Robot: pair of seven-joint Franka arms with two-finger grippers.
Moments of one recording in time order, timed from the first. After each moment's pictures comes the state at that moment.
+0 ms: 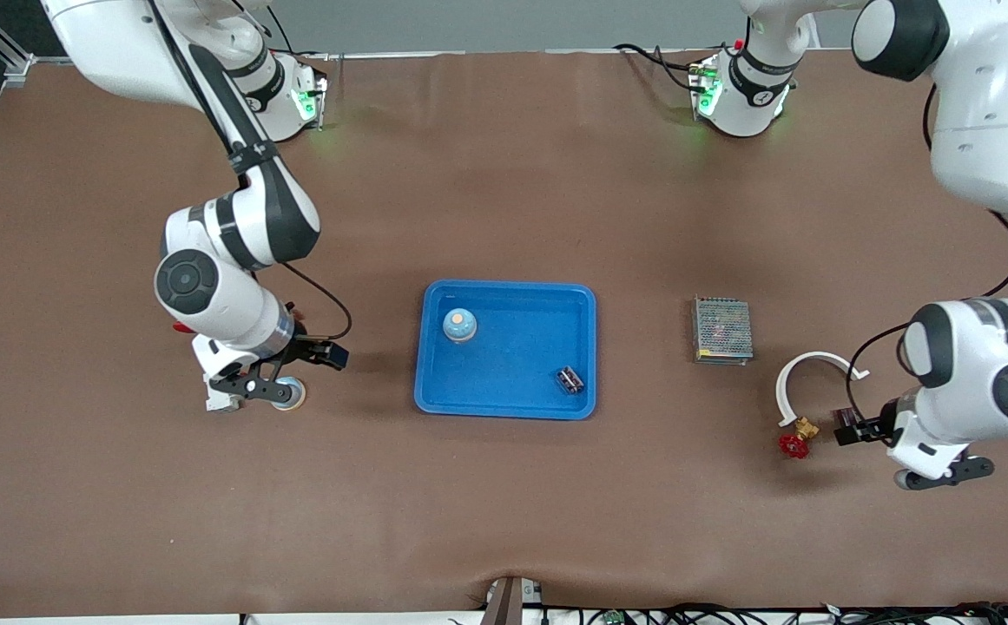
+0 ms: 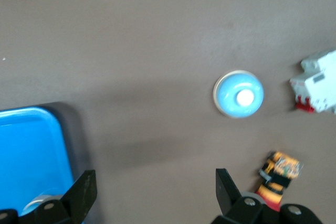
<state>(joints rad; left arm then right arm) 0.14 0.76 -0.08 -1.37 0.15 2.12 -0.19 0.25 0.42 0.08 -1.78 0.02 2.20 0.51</state>
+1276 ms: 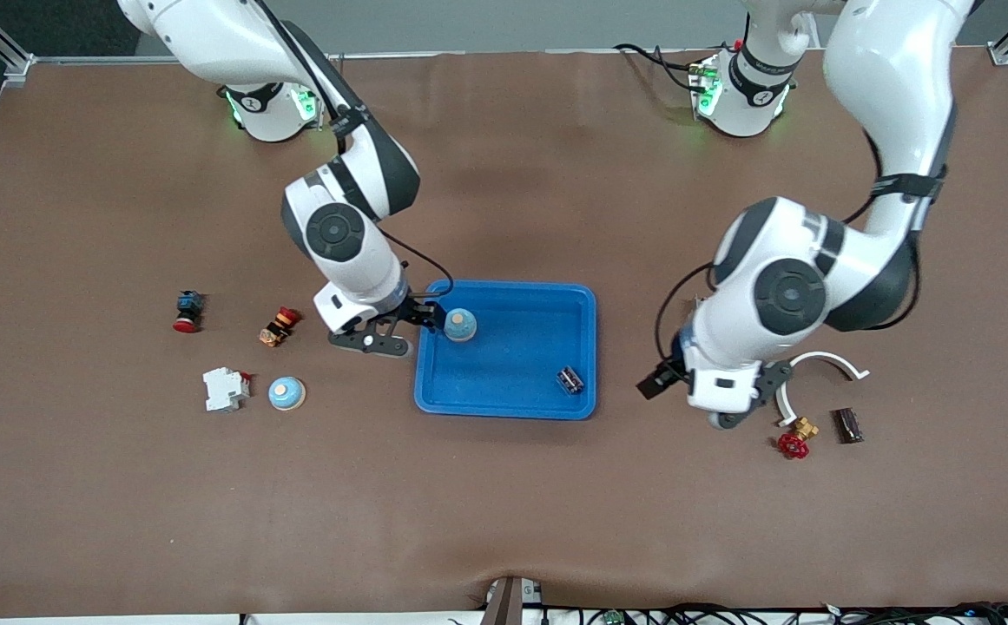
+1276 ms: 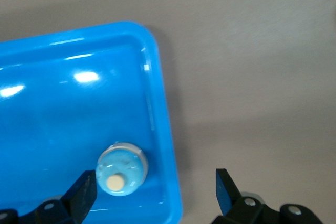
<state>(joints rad) -0.13 0.61 -0.40 -1.37 0.15 1.93 -1.20 0.51 0.48 0.08 -1.80 0.02 2.32 0.76</state>
